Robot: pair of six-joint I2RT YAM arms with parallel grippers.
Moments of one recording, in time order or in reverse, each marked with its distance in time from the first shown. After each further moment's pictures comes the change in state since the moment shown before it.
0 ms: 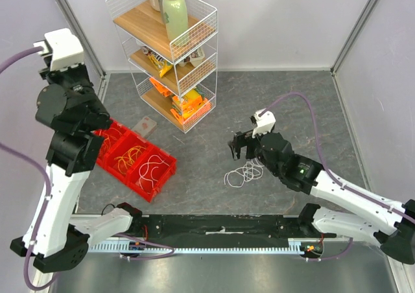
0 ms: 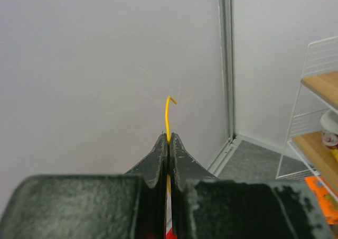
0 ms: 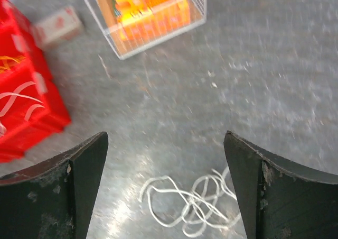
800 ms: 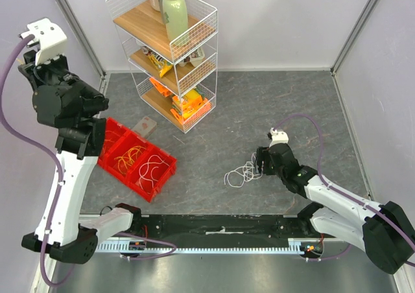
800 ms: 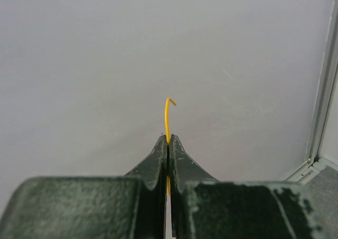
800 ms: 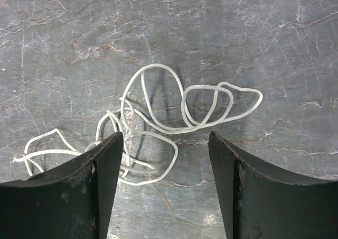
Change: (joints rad) left arm 0.187 0.057 -0.024 0.335 -0.113 0.302; right arm -0.299 0.042 -0.351 0.061 -0.171 0.109
